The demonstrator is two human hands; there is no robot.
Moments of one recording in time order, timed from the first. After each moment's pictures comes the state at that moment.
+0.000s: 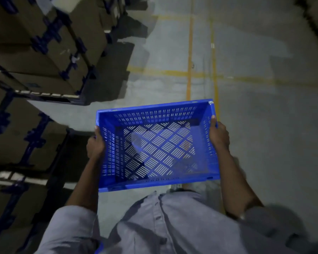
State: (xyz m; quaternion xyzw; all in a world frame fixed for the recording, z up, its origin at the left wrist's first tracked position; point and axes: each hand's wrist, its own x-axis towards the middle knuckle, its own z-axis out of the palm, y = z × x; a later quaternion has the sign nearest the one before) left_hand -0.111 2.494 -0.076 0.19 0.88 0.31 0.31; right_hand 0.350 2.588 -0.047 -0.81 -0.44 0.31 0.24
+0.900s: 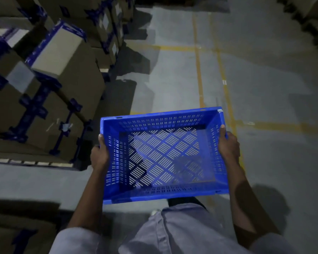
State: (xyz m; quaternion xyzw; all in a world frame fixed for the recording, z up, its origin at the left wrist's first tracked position) left_hand -0.338 3.138 -0.071 0.21 0.86 0.33 0.32; right_hand 0.133 3.208 -0.032 -0.83 -0.41 0.27 0.27
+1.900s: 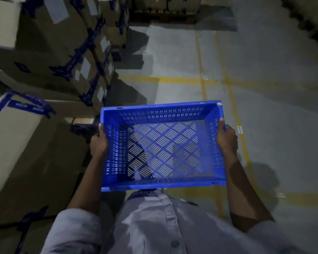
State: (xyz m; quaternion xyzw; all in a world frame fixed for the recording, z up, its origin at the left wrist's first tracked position) left_hand -0.428 3.966 -0.080 0.22 0.85 0.33 0.34; right_hand 0.054 4.003 -0.033 -0.83 -0.39 0.28 0.28
